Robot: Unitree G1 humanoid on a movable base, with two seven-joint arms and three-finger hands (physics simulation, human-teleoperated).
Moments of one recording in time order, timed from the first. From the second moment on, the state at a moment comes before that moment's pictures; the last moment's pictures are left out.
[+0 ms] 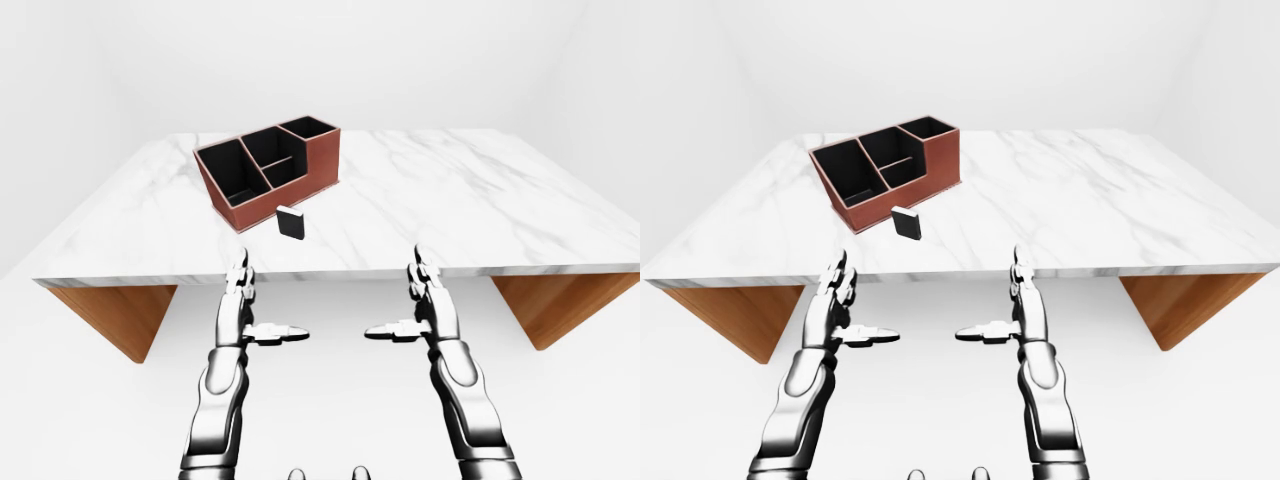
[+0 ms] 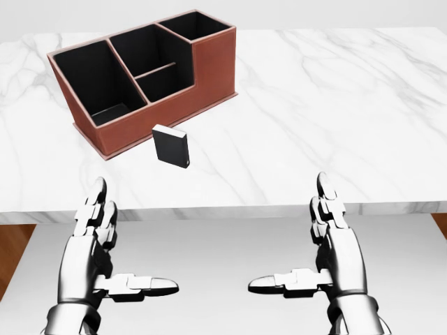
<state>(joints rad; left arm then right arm) 0.01 0.01 0.02 -0.01 -0.02 0.00 -0.02 0.02 -0.01 -0.02 -0.05 0.00 0.04 0.02</state>
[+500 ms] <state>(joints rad) 0.01 0.04 0.13 -0.18 -0.19 0.05 -0.06 0.08 -0.02 -0.05 -0.30 -0.04 0.09 0.08</state>
